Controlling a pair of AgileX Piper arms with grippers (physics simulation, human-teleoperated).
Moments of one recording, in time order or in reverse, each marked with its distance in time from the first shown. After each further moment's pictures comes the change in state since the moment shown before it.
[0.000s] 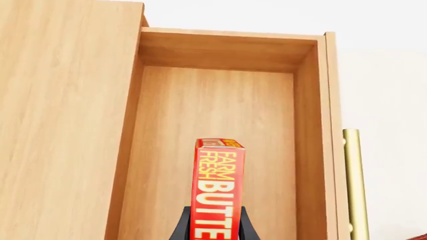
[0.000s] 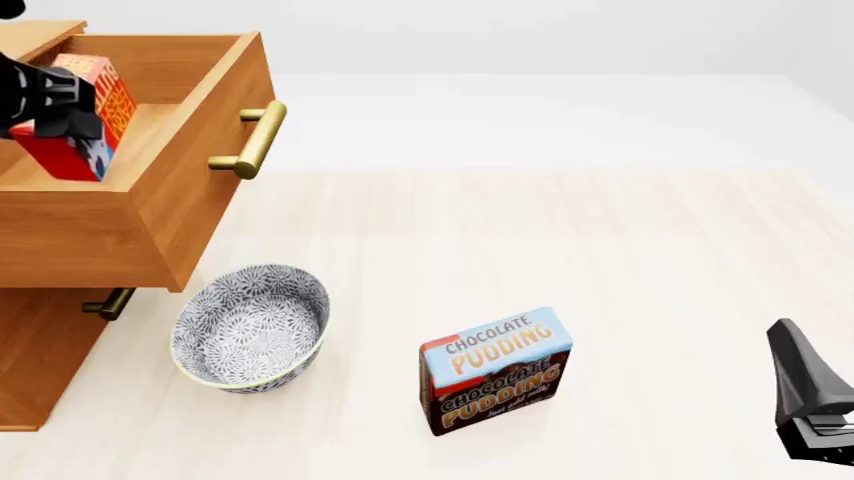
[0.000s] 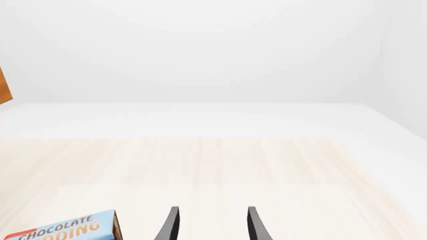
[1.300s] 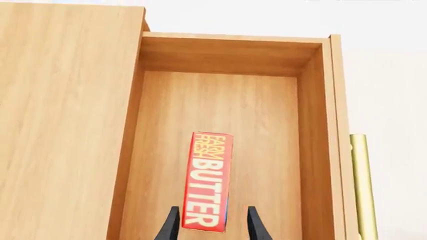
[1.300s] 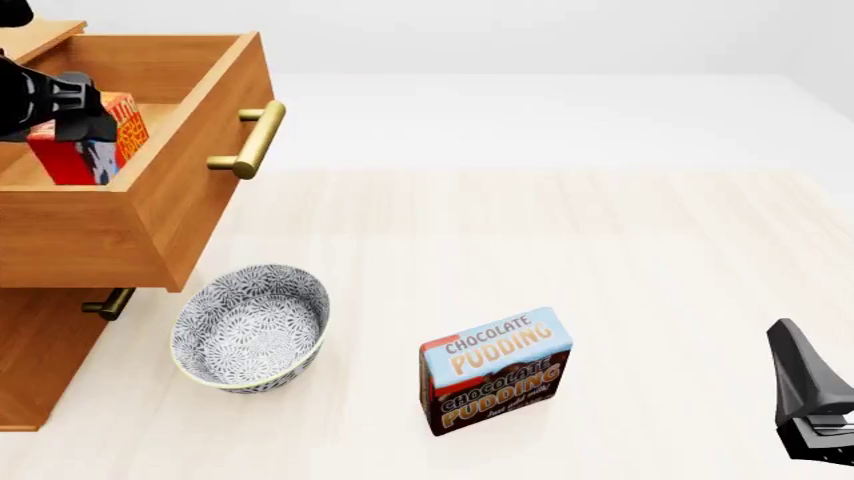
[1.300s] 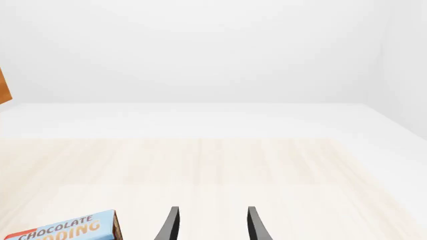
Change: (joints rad) left arm 0.011 0.017 0.020 -0.049 0.020; right arm 0.000 0.000 0.000 0.000 0.000
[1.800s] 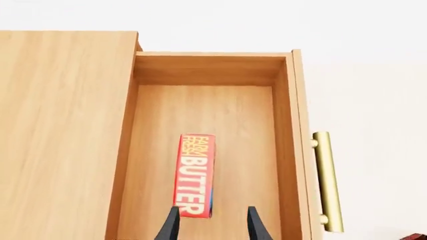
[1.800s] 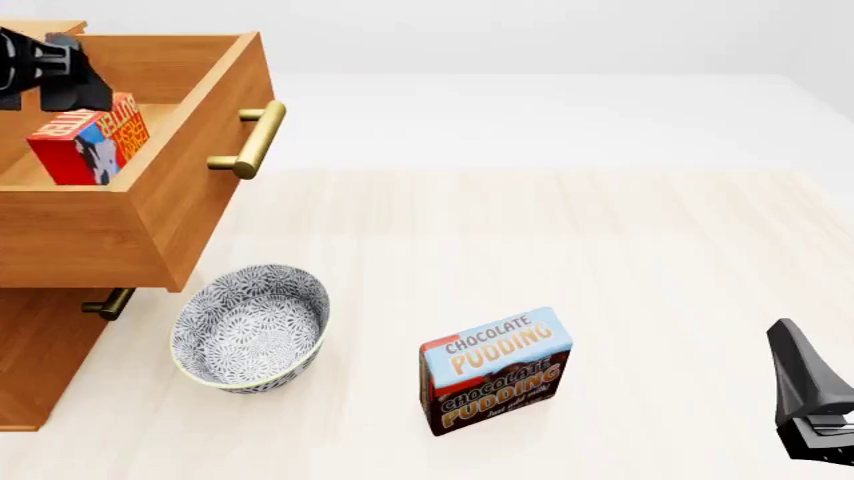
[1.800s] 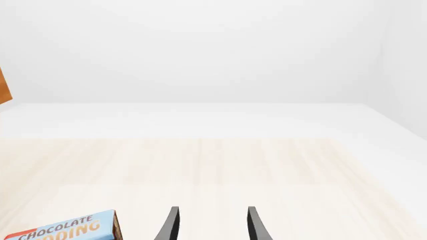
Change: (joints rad) left arm -0.048 -0.050 -0.064 0.047 -0.011; right arm 0.000 0.000 0.000 0.000 0.000
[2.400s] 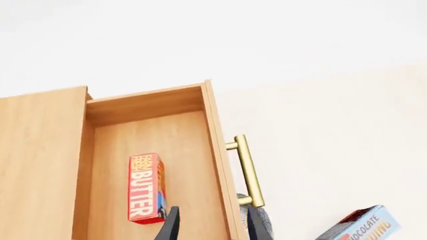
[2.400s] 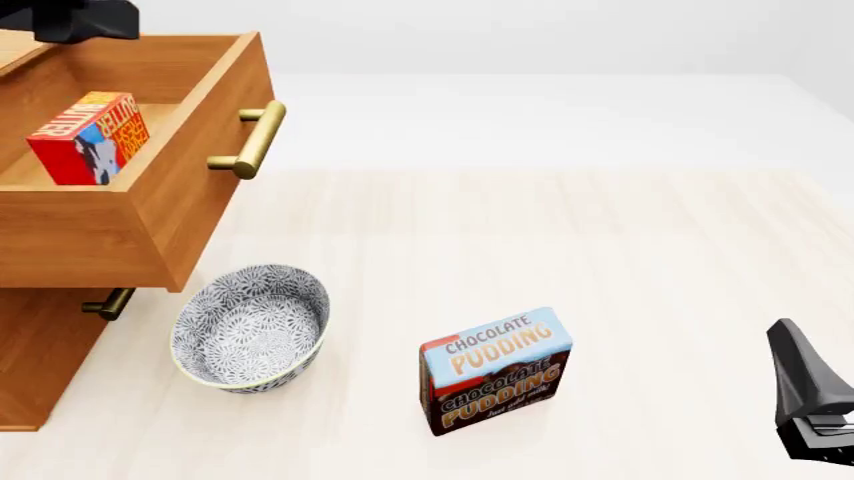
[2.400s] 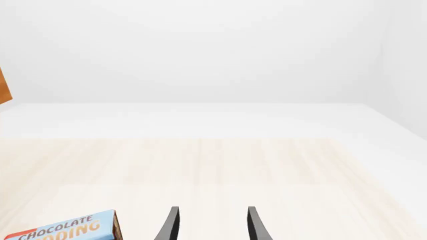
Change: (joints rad) left arm -0.221 -0.101 -0.114 0.044 -0.019; right arm 0.000 0.000 0.000 0.000 0.000
